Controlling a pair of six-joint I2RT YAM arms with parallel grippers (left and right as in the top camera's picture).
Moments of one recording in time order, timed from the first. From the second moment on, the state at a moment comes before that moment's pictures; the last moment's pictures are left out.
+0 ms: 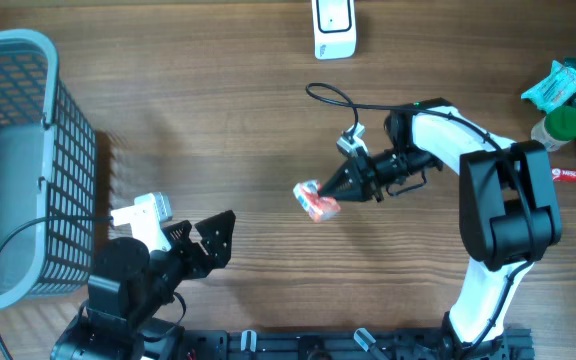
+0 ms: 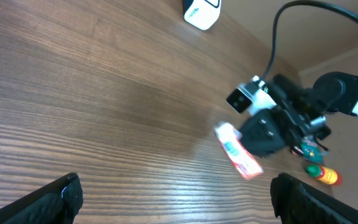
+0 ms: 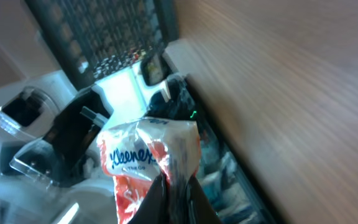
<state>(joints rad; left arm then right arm) -0.30 0.40 0.64 -0.79 0.18 -0.70 0.21 2.05 1.25 -1.31 -1.29 -0.31</state>
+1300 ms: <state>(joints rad) -0.30 0.40 0.64 -0.79 0.18 -0.70 0.08 1.80 0.98 -1.31 -1.50 -1.03</state>
